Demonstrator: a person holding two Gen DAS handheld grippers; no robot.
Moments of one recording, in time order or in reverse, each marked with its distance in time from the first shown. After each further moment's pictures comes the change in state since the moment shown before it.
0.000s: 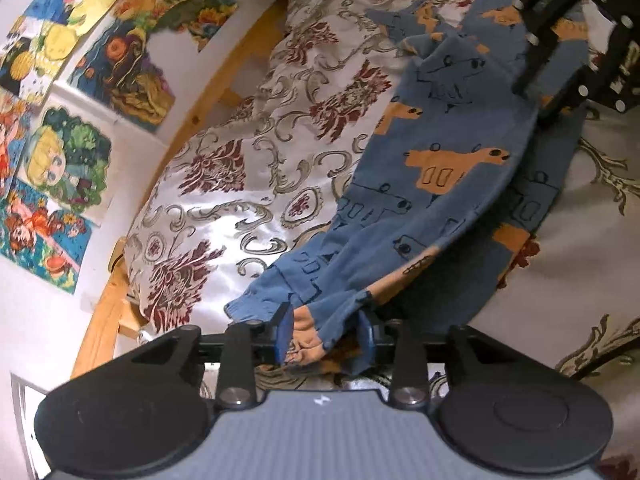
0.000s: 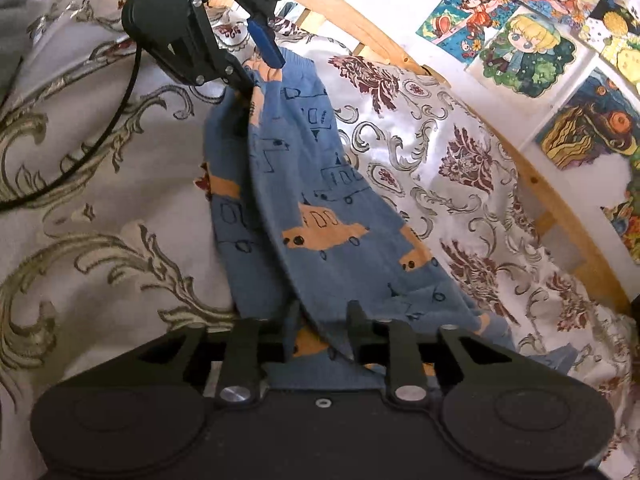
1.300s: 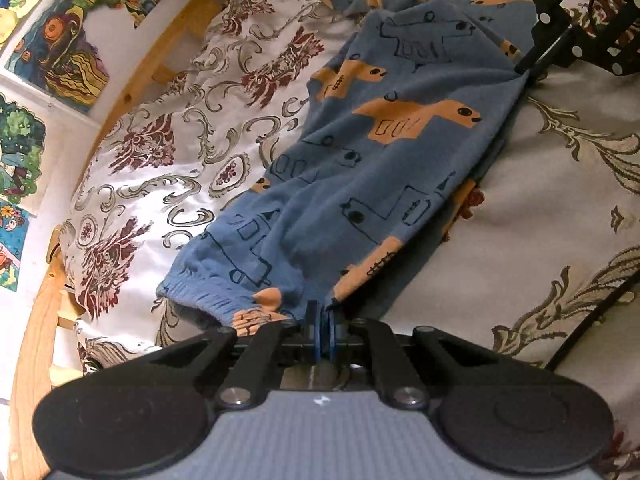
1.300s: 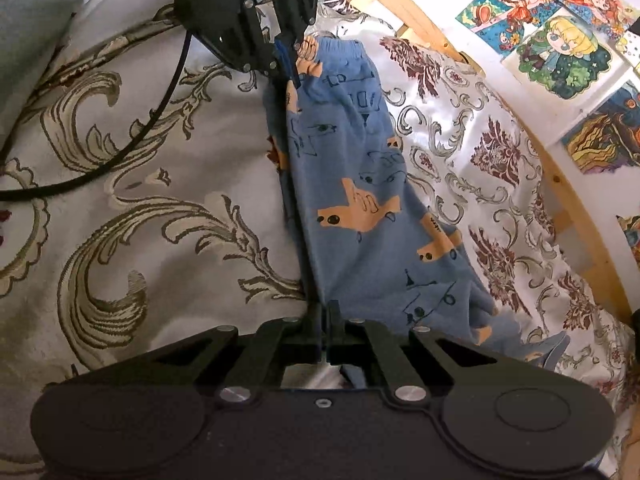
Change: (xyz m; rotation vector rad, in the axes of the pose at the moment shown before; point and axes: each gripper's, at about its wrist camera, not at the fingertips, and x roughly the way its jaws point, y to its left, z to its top) left arm 0.019 -0.008 -0.013 0.044 0.080 -0.194; right arm -0.014 0.039 0.000 -0.089 0.101 0.037
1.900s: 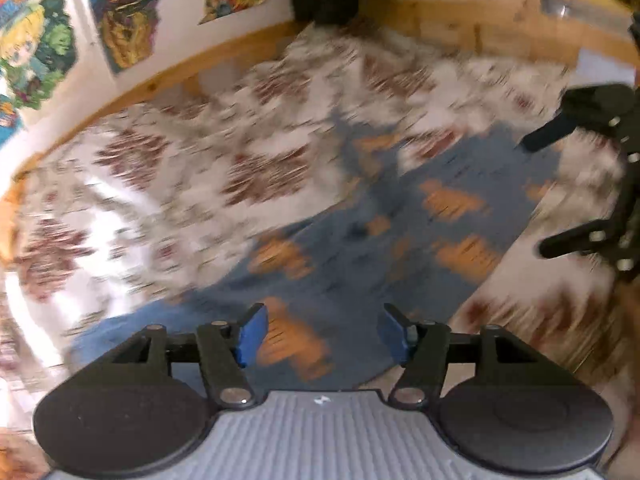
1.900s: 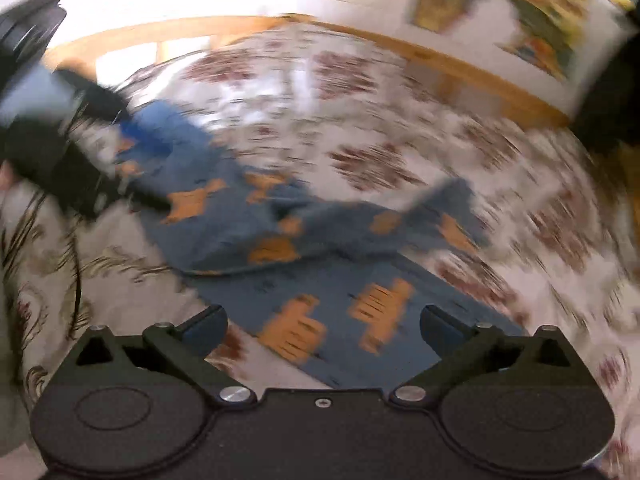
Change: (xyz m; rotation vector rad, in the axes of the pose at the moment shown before) left arm -0.074 -0.007 0.122 -0.547 -0.205 -0.229; right arm -0.102 -0.146 -0.097 0.632 0.063 -0.003
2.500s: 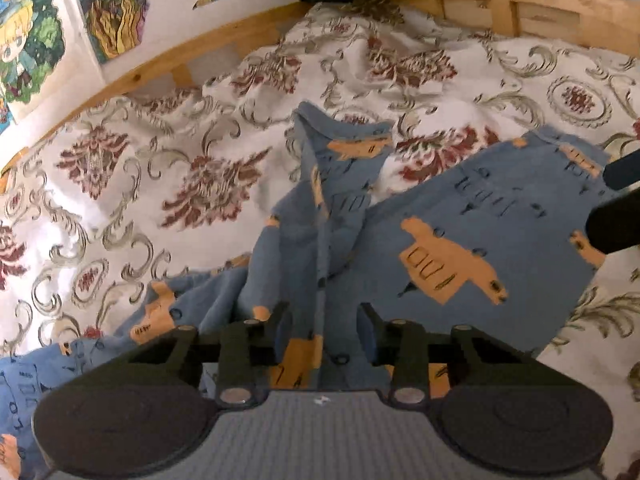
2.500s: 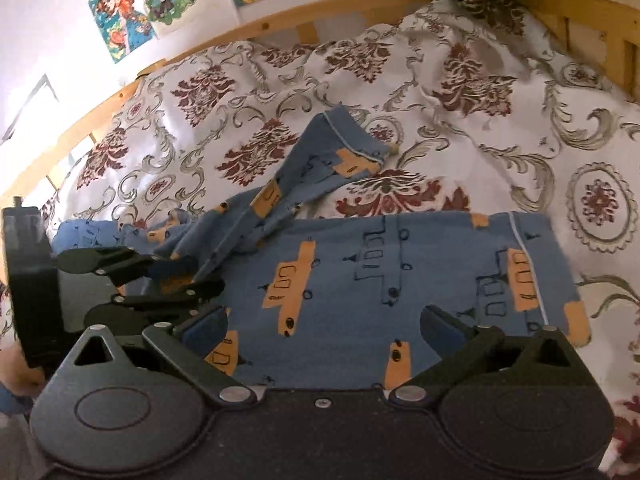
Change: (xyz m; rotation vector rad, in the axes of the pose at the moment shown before) left arm 0.132 -0.075 0.044 -0.069 0.045 0.143; right arm 0.022 -0.100 -0.036 0.534 0.034 0.038
